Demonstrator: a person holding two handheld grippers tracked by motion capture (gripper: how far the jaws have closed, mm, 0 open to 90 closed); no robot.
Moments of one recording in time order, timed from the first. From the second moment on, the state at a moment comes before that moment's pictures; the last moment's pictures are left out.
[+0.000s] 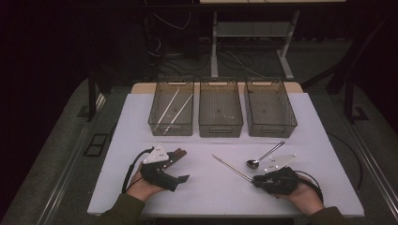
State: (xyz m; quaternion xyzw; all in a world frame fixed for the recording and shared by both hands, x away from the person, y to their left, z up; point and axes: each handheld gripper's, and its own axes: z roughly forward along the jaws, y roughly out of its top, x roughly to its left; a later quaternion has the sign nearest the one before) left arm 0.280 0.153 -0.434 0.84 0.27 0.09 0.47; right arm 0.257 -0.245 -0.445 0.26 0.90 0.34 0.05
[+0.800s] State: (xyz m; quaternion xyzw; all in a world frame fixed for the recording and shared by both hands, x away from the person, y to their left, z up) left arm 0.279 0.152 -0.433 0.84 0.27 0.09 0.47; right arm 0.263 -0.231 -0.428 0.29 0.88 0.37 0.05
